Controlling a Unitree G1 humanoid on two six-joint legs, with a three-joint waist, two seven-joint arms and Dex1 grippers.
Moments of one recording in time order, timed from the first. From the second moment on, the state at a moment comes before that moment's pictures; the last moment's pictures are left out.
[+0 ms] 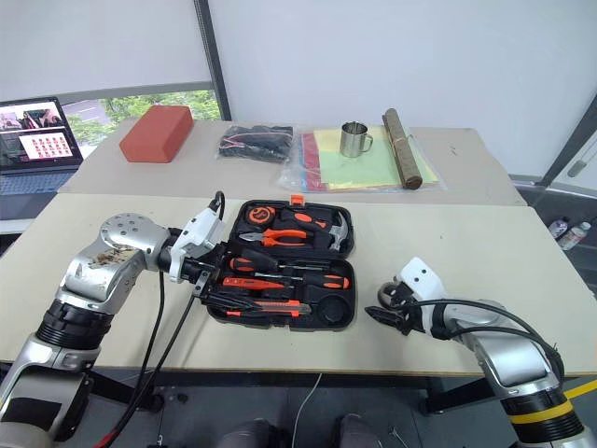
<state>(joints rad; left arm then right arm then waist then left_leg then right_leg) -0.68 0.69 -0.18 -0.02 -0.39 0.41 -1.49 -0.21 -0.76 0.07 -0.20 0.33 0.63 0.73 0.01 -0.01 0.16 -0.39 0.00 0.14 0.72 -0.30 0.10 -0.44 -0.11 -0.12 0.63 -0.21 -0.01</state>
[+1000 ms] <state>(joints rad) -0.64 0.74 -0.19 -0.02 -0.34 0.35 -1.50 -0.22 -0.76 0.16 -0.50 0.51 0.78 0.82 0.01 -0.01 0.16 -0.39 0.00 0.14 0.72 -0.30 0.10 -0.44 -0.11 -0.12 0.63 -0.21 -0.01</state>
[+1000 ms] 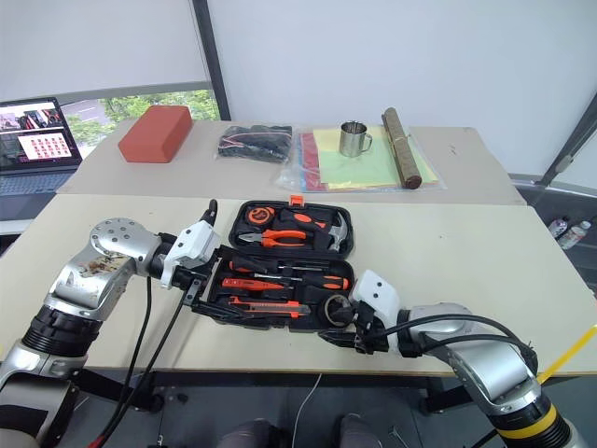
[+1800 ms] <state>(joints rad) -0.59 0.87 -0.06 0.41 -0.19 0.22 -1.26 -0.39 -0.77 0.07 -0.02 0.33 0.56 0.82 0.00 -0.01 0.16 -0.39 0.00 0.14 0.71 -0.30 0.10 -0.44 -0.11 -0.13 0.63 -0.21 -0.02</state>
